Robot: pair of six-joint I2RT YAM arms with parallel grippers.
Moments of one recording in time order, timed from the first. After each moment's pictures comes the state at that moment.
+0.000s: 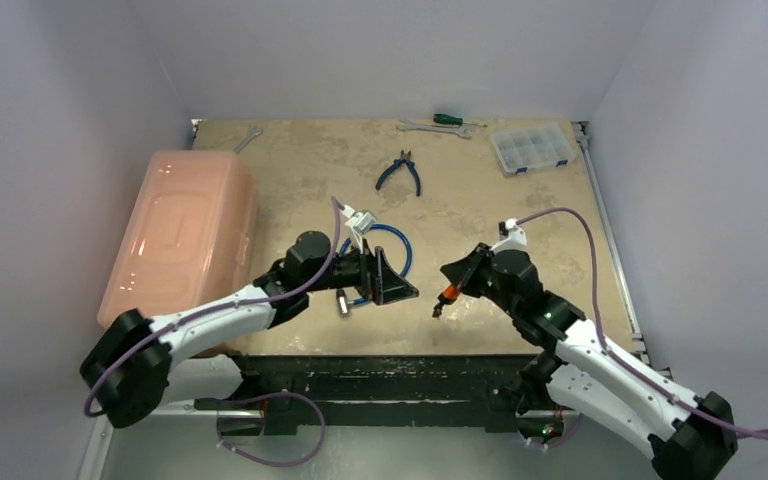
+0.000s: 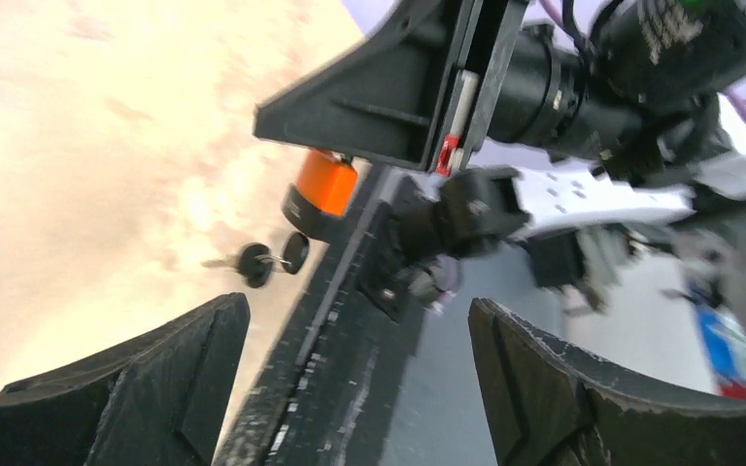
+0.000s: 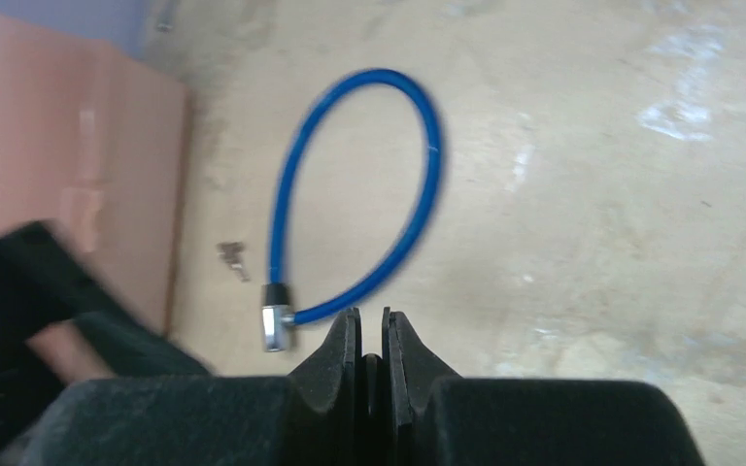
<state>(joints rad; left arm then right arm) -0.79 1.25 0.52 0.59 0.59 -0.84 0.68 0.70 0.48 -0.17 0.14 0.87</state>
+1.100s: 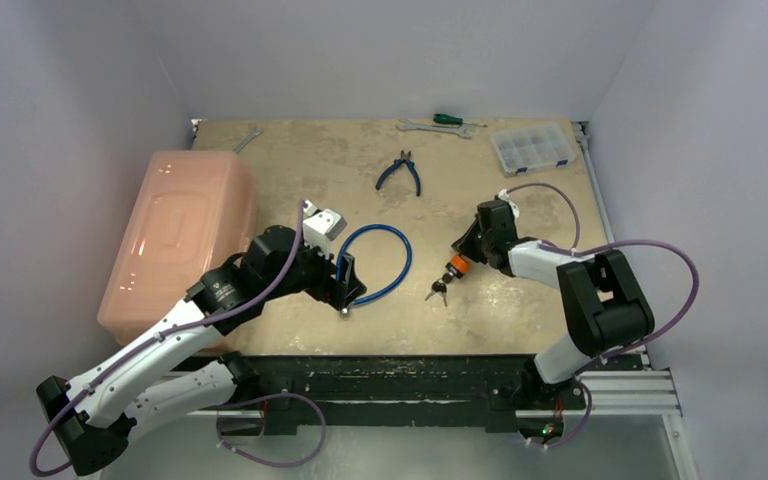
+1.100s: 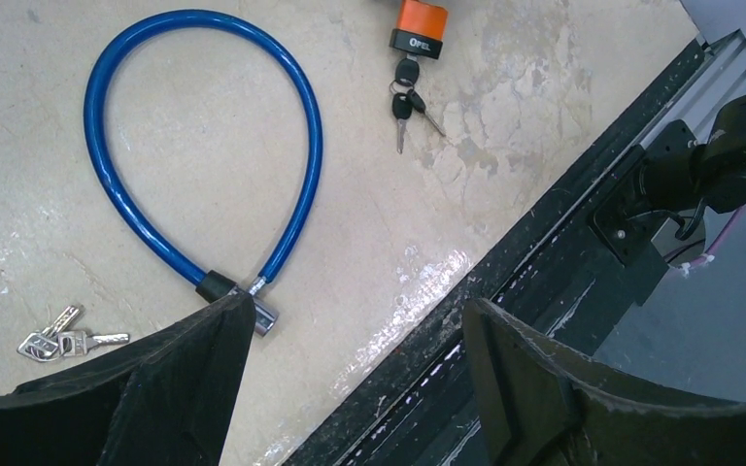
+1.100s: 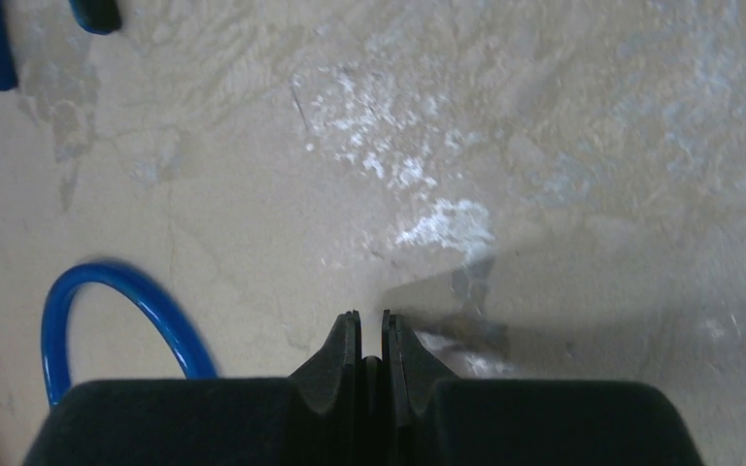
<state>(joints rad) -0.79 0.86 0.86 -0.54 0.10 -0.32 0.31 1.57 0.70 0.05 0.06 0.84</state>
